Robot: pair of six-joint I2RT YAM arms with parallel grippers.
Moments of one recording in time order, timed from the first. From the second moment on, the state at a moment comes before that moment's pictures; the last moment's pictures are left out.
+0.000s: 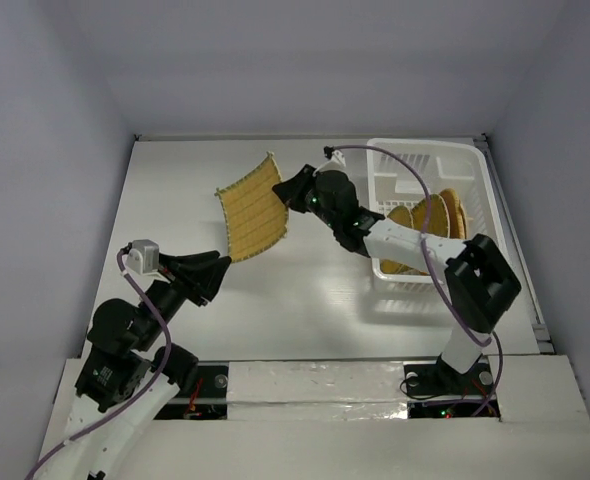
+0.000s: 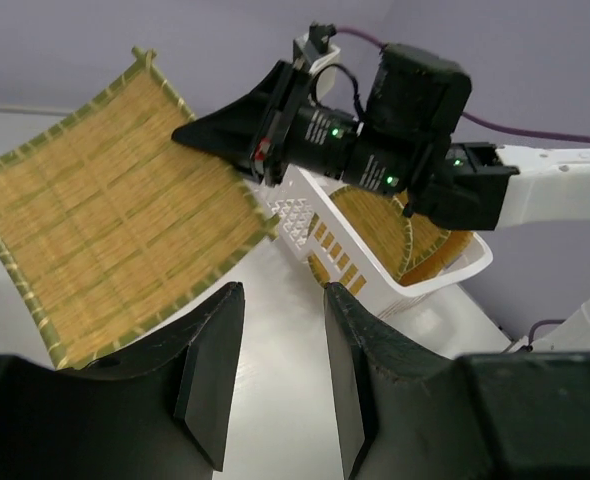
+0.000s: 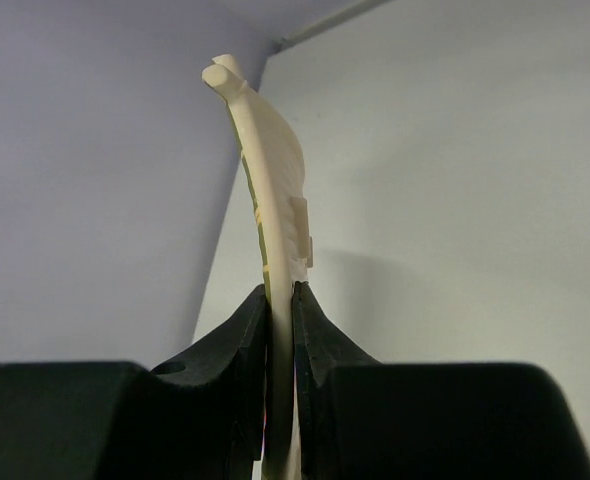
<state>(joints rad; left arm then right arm) -0.53 0.17 0.63 -0.32 0.08 -0.47 0.75 1.71 1.24 0.34 0.15 0.88</state>
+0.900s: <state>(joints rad) -0.44 0.25 0.63 -0.32 0.11 -0.47 0.78 1.98 1.17 0.19 0.29 0.85</state>
